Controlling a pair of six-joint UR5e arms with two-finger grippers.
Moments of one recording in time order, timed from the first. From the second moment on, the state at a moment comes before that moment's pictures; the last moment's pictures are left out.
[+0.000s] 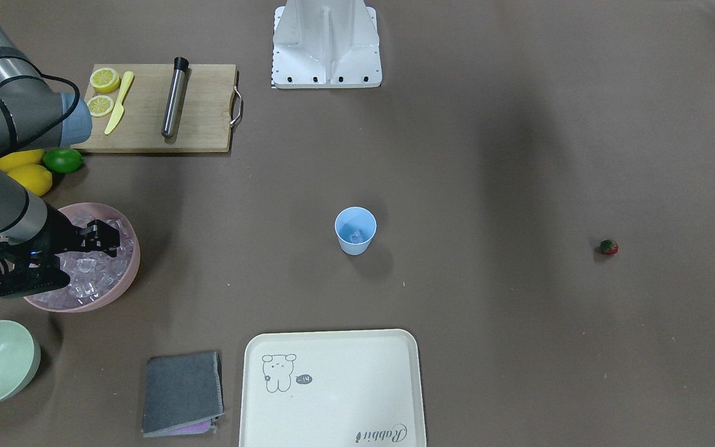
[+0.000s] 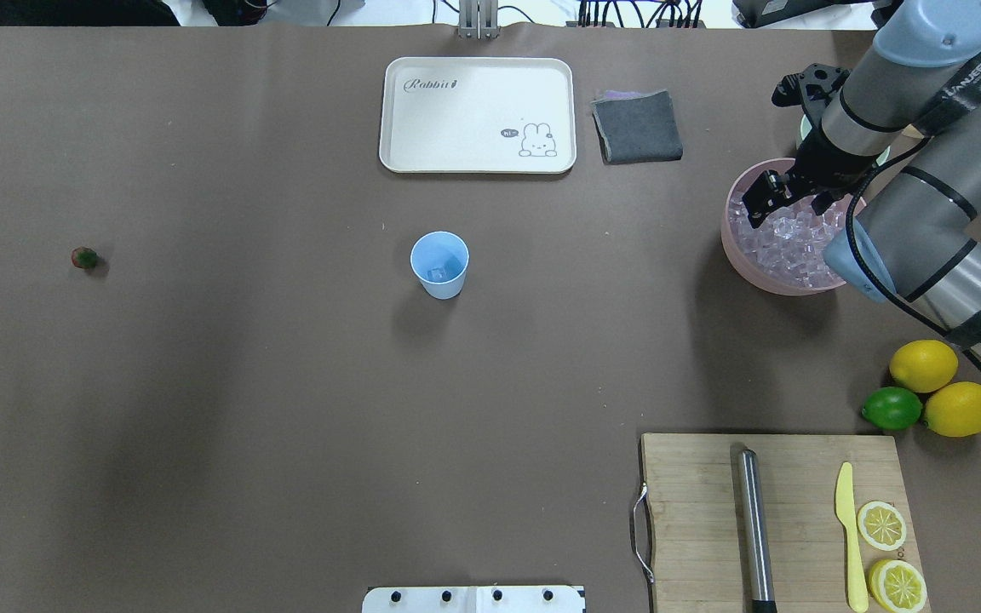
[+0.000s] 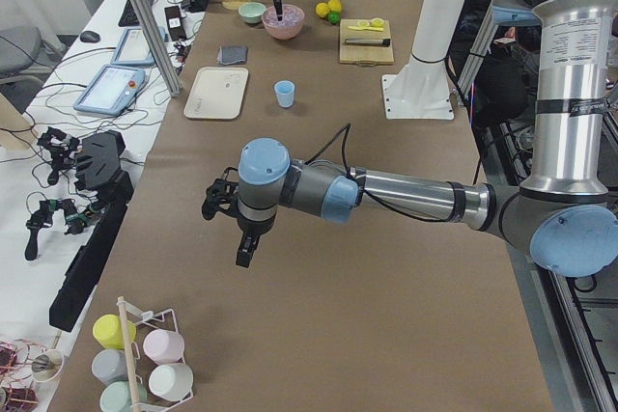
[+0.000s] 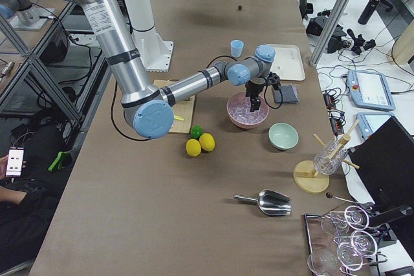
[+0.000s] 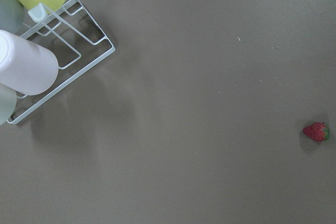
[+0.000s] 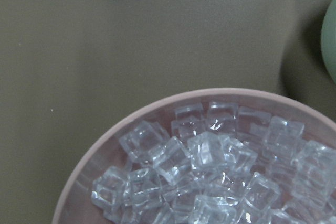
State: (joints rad) left arm -1.58 -1.54 -1.74 -1.73 -2.32 -0.02; right arm 0.98 -1.17 1.55 -1.51 2.21 0.52
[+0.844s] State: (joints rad) left arm -1.58 -1.54 -1.74 -1.73 -2.32 -0.02; right arm 0.96 -1.17 1.52 -1.51 2.19 0.52
